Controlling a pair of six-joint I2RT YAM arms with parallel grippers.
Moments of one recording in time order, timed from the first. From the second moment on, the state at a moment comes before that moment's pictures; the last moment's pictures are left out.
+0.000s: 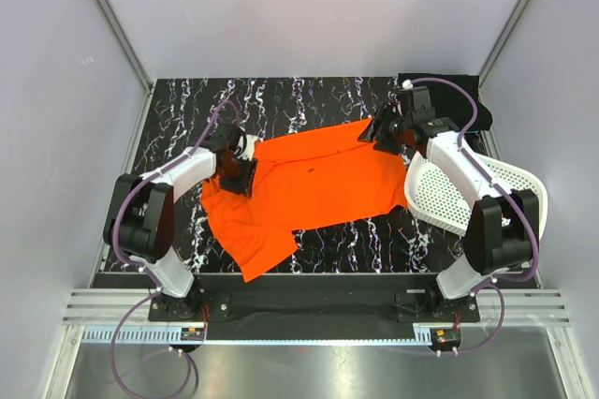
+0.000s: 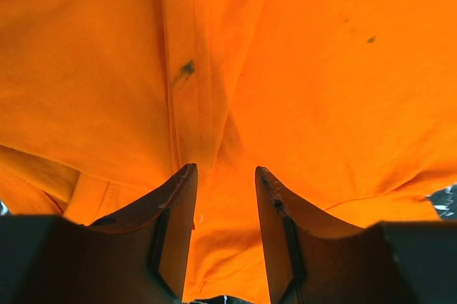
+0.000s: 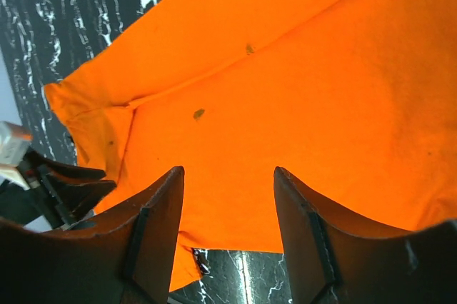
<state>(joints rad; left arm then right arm) -0.28 1.66 1.07 -0.61 0.18 -0.01 0.23 1.58 1.27 -0.47 -0.22 0.63</state>
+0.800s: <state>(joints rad) -0.29 1.67 1.04 -0.63 0.08 -0.05 0.40 1.67 1.31 -0.42 -0.23 0.67</state>
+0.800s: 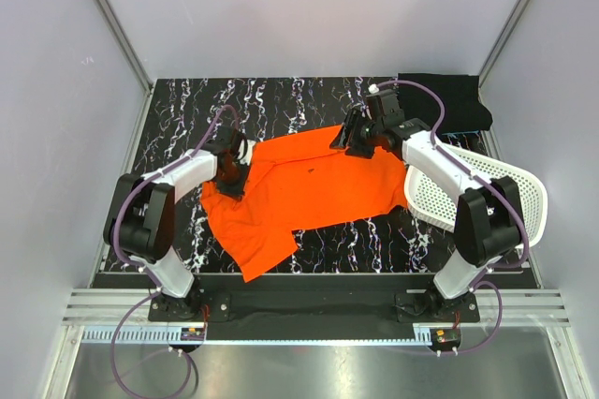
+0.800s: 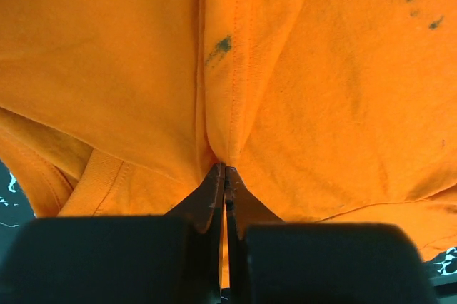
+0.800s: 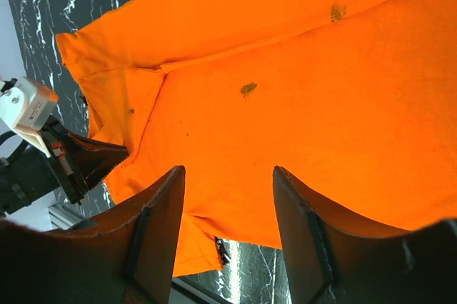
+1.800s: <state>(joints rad) -0.43 1.54 1.09 -0.70 0.13 -0.24 0.40 1.65 1.32 -0.42 -0.23 0.67</state>
